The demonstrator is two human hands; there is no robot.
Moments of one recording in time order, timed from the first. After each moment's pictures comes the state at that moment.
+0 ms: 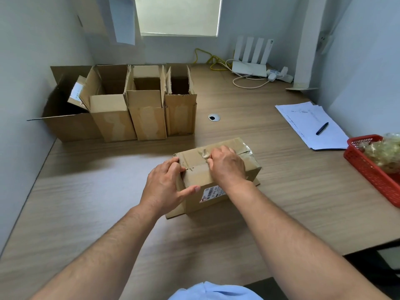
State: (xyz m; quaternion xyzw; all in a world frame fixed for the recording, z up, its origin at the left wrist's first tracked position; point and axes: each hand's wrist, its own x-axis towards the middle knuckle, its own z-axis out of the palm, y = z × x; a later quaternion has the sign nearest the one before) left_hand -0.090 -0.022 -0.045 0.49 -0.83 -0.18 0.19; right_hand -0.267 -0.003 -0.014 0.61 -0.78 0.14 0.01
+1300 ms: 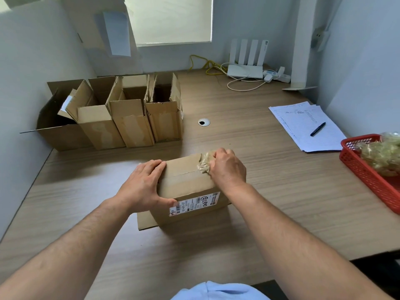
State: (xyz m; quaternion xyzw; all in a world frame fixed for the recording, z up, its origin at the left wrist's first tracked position) left_hand -0.111 -0.035 -0.027 0.47 -0.88 -0.12 0.00; right_hand -0.338 0.014 -0.008 0.56 -0.80 0.21 -0.07
